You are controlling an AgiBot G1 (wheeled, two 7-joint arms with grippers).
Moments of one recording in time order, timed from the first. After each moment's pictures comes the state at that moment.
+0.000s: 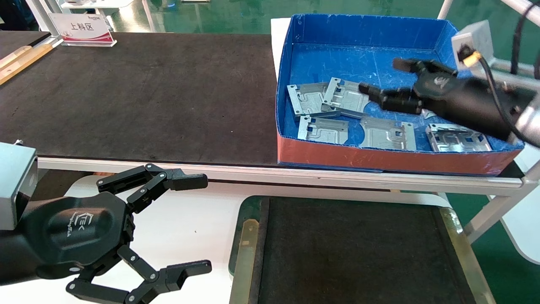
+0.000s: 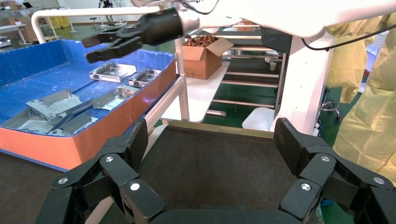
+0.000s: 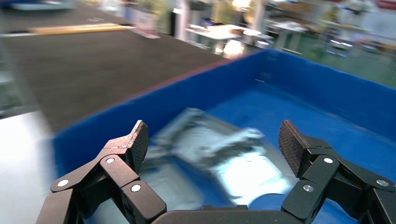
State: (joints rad) left arm -1.10 0.56 0.40 -1.25 0.64 1.44 -0.12; right arm 1.48 -0.86 -0.37 0.61 -1.09 -1.07 0.06
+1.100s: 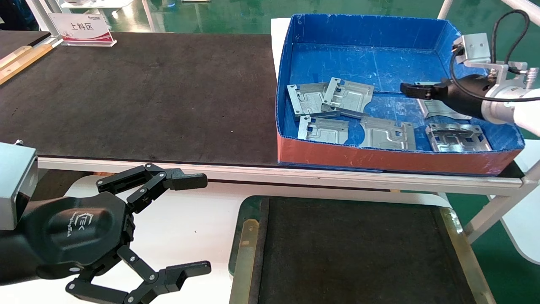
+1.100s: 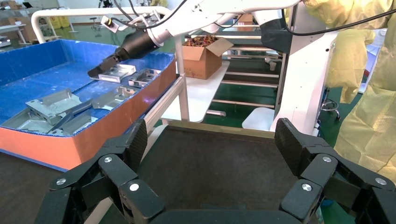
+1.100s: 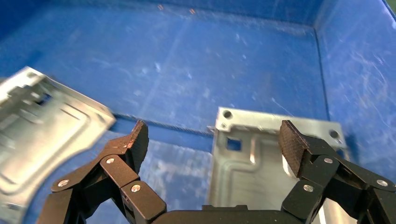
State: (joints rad) left arm -1.10 0.56 0.40 -1.25 0.64 1.44 -0.12; right arm 1.84 -1.13 -0.53 -0.07 -1.38 -0.60 0.20
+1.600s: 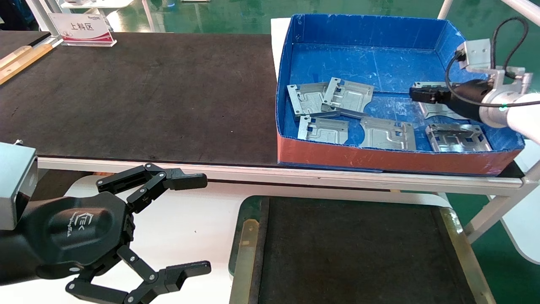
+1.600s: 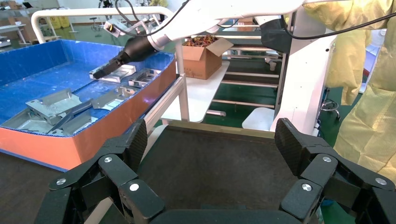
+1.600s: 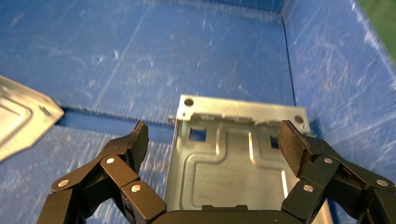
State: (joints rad) left arm -1.10 0.56 0.40 -1.25 0.64 1.44 -0.12; right arm 1.82 -1.15 -0.57 -0.06 -1.44 -0.49 0.30
